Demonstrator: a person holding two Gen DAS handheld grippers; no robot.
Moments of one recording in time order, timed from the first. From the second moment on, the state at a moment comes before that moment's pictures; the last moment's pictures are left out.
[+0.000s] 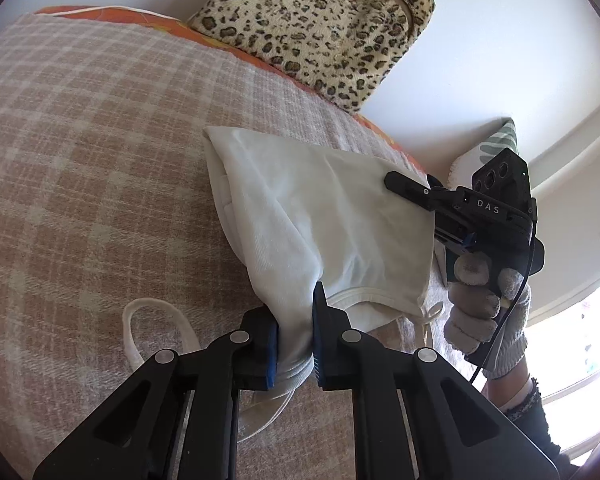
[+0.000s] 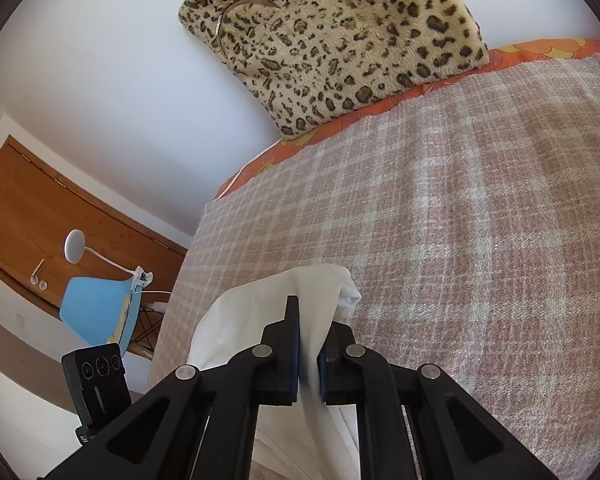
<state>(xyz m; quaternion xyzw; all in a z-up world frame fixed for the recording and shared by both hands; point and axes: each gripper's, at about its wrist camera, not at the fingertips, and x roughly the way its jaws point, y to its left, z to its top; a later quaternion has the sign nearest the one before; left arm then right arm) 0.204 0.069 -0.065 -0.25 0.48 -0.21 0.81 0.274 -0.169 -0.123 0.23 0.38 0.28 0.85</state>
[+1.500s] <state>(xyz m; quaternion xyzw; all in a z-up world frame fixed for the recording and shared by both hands) 0.211 -0.213 -0.012 -0.12 0.41 -0.38 0.82 0.135 -0.417 -0.023 0.26 0.24 0.11 0.93</state>
